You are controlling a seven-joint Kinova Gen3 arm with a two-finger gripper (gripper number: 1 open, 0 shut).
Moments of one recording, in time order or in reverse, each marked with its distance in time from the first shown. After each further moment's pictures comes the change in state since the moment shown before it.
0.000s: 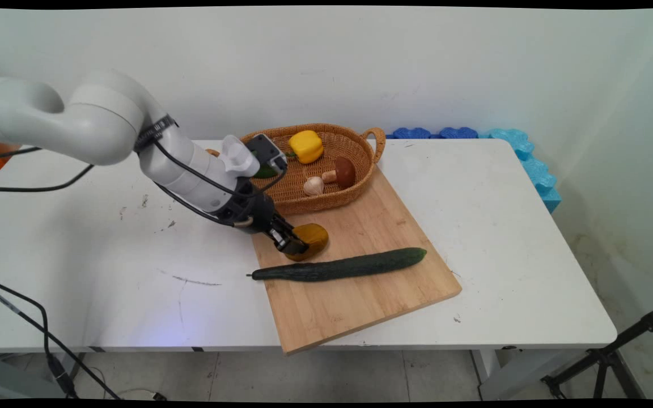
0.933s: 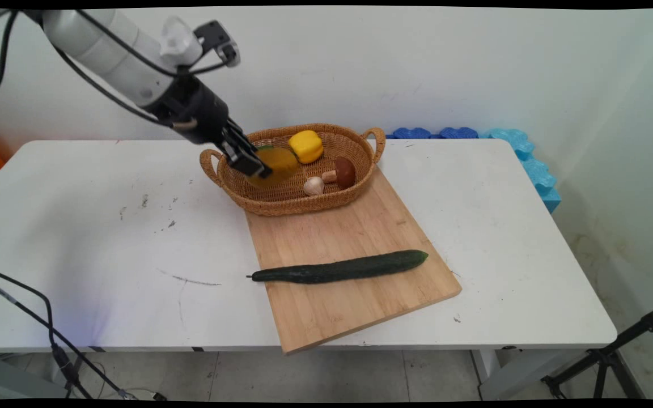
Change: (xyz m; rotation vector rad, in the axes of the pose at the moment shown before) arm 0.060 -0.040 -0.143 0.068 -0.004 0.135
